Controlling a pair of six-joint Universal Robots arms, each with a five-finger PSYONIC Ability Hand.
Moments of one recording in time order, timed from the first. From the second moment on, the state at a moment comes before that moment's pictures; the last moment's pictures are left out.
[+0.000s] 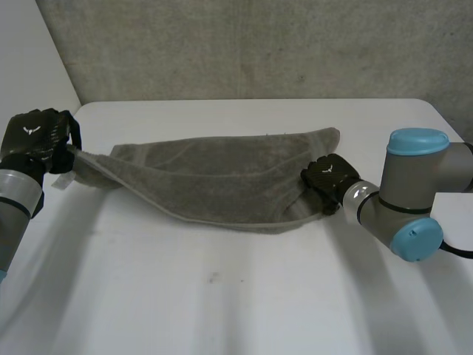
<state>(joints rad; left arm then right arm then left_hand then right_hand) 4.70 -1.74 -1.86 3.66 -1.35 3.29 1.91 -0.75 1.16 -0.01 1.31 2.53 1.18 1.22 1.22 1.22 1.04 0.54 0.63 0.63 0.63 0.46</state>
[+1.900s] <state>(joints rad) 4.69 -1.75 -1.86 3.66 -1.35 3.29 1.90 -0.81 1.37 -0.20 1.39 2.59 1.18 1.22 1.22 1.22 1.04 0.71 0.82 0.82 0.82 0.59</state>
